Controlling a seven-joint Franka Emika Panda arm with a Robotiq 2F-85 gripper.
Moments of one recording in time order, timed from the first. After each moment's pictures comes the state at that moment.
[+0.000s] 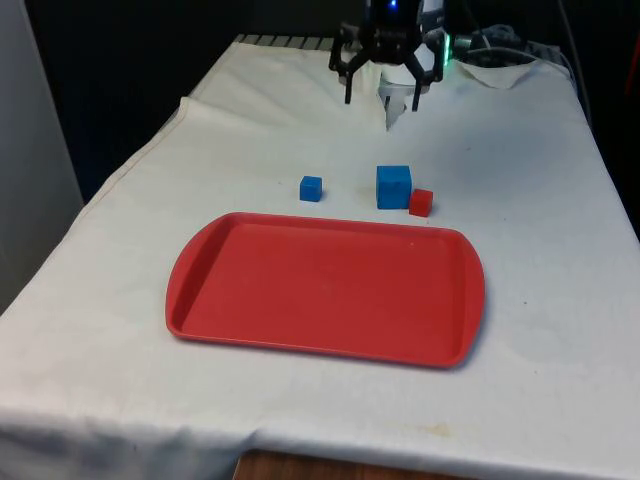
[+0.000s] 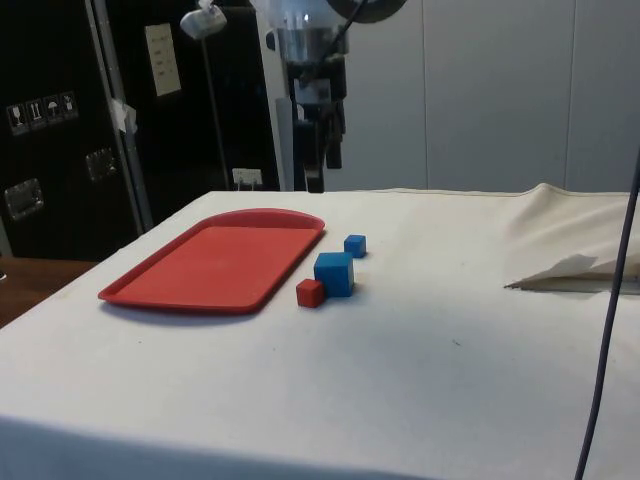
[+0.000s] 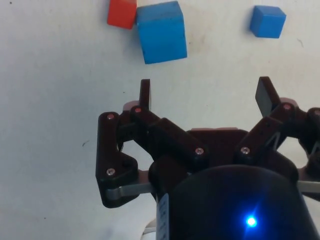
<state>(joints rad) 0.41 0.01 -0.45 -2.42 -0.14 2.49 0.04</state>
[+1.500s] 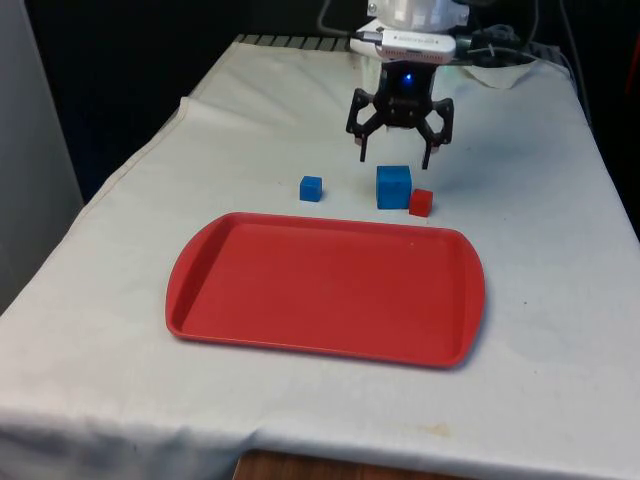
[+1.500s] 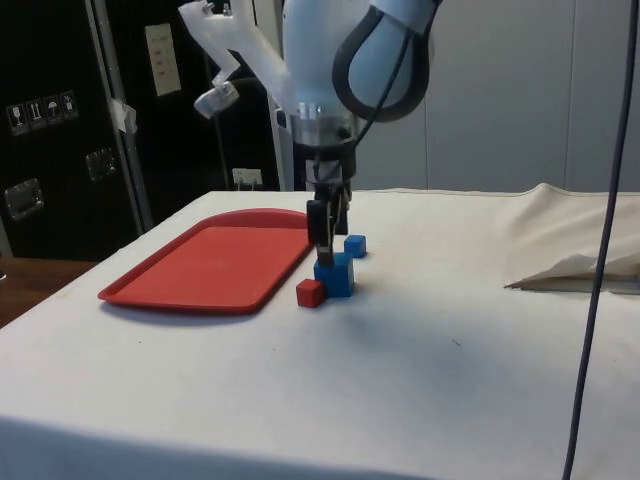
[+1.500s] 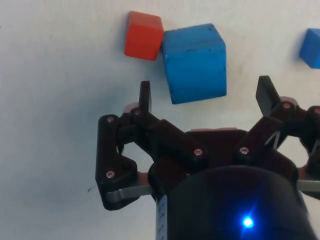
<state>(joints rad) 0.41 0.23 -0.39 -2.49 -0.04 2.77 0.00</state>
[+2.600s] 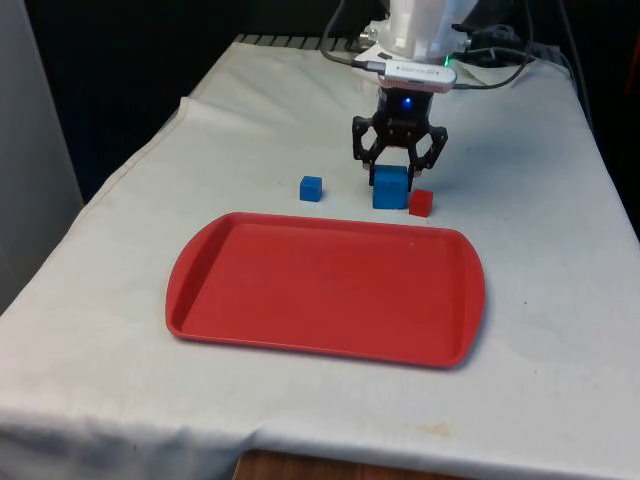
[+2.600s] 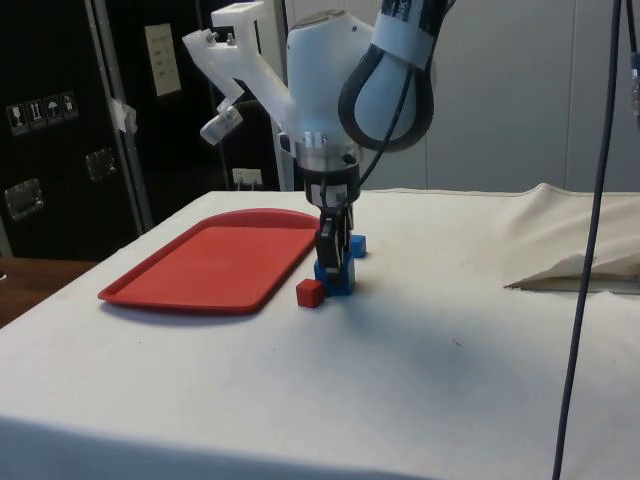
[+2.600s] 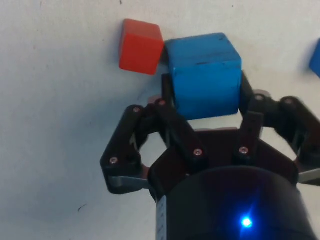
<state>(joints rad) 0.41 0.32 -0.38 -2.48 -0.04 2.84 -0.01</state>
